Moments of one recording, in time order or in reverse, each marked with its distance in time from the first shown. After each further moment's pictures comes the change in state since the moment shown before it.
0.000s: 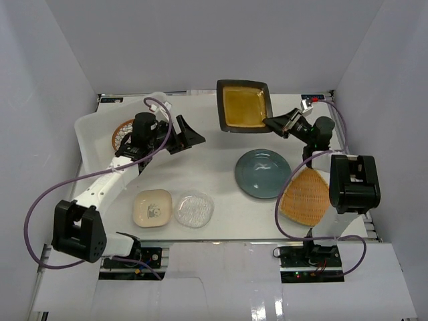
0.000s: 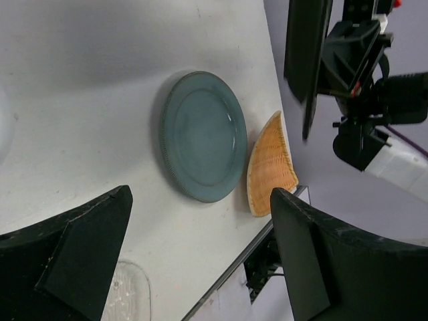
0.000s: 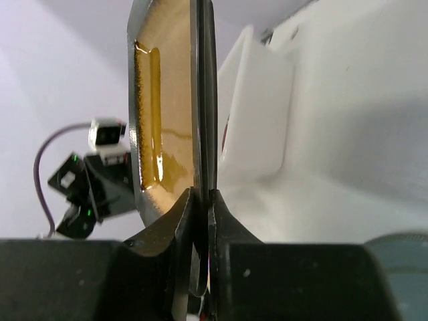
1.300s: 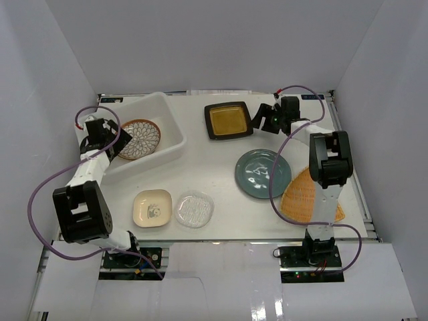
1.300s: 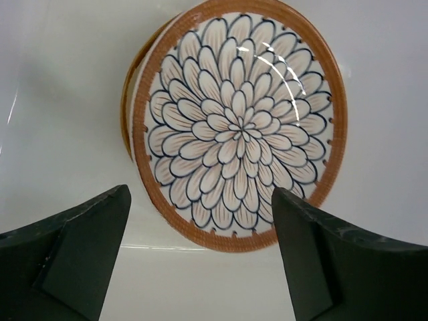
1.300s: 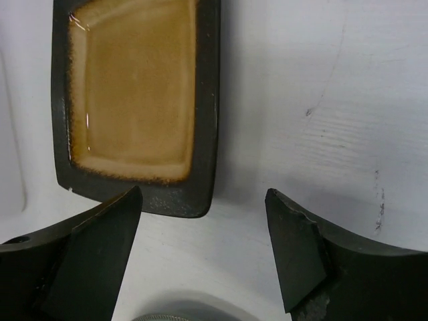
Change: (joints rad) left arm 0.541 0.172 -0.004 -0.121 -0.555 0.106; right arm 0.168 0.335 0.568 -0.970 0.473 -0.894
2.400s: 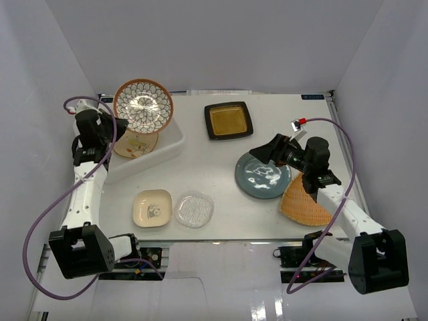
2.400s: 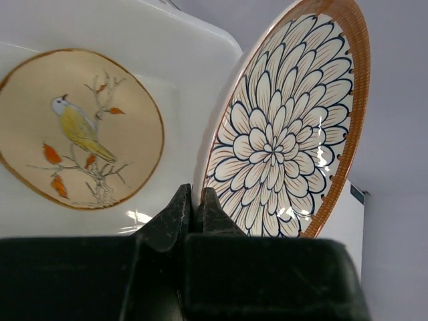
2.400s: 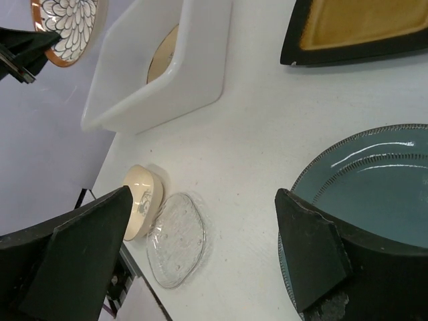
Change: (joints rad) left arm -0.100 -0.284 0.061 0.027 0.183 -0.094; right arm 0.044 -1.035 -0.843 0.251 -0.211 0.280
